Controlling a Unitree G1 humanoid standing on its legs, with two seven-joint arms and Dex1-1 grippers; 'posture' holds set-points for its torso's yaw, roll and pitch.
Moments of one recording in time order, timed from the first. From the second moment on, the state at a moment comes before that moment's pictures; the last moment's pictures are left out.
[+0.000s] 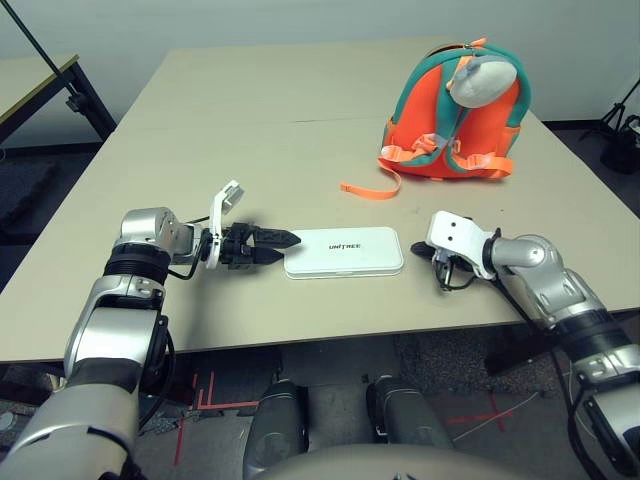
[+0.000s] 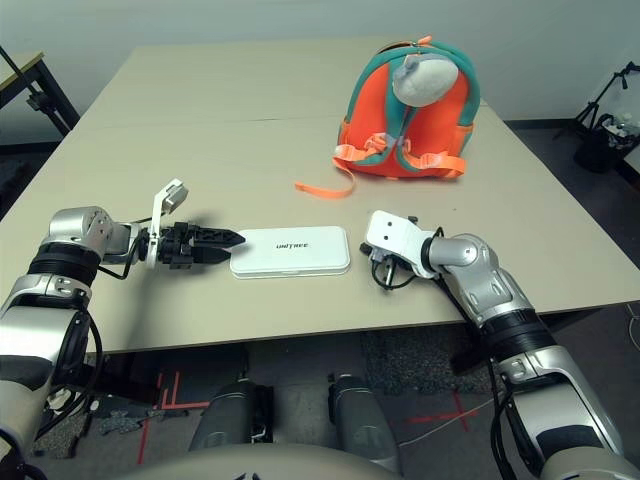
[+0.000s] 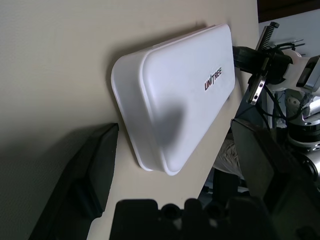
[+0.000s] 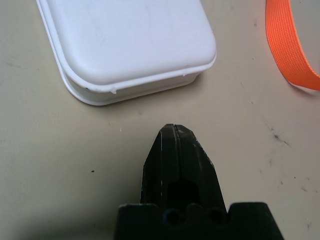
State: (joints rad) left arm -0.80 0.56 -0.10 0.81 -0.50 1.27 -1.12; right arm -0.43 -0.61 0.26 0.34 -0.12 -0.04 0.93
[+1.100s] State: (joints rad) left arm -0.83 0.54 -0.13 0.90 -0.40 1.20 -1.23; right arm -0.49 -0.48 0.31 0.35 -0.18 -0.04 0.96
